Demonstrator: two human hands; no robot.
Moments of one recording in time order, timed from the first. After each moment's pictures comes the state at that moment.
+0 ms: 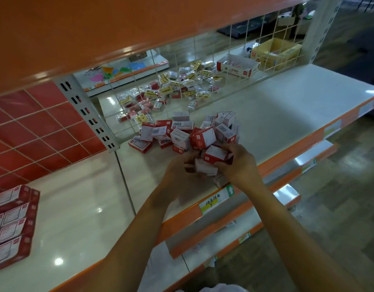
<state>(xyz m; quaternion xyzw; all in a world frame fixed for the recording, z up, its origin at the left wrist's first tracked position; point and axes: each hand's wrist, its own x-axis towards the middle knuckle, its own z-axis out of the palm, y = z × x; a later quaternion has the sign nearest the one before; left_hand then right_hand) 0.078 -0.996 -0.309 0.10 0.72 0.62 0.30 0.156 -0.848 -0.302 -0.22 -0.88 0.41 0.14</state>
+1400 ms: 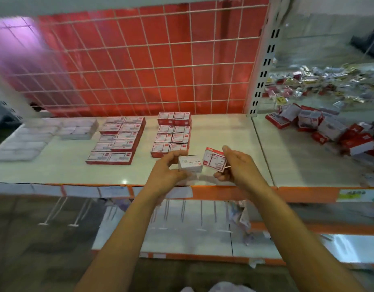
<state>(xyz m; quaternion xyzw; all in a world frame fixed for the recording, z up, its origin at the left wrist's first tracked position) 0.176 -1.362 -0.286 -0.07 0.76 0.64 0.07 0.163 -1.172 -0.270 -0.10 -0.71 0.69 -0.12</state>
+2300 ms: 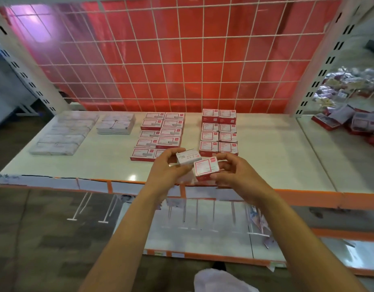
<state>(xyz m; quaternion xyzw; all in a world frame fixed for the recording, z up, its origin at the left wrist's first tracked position) 0.176 -1.495 -0.288 -0.10 0.74 0.66 0.02 0.168 -1.301 -0.281 0.05 -0.72 0.66 -0.21</state>
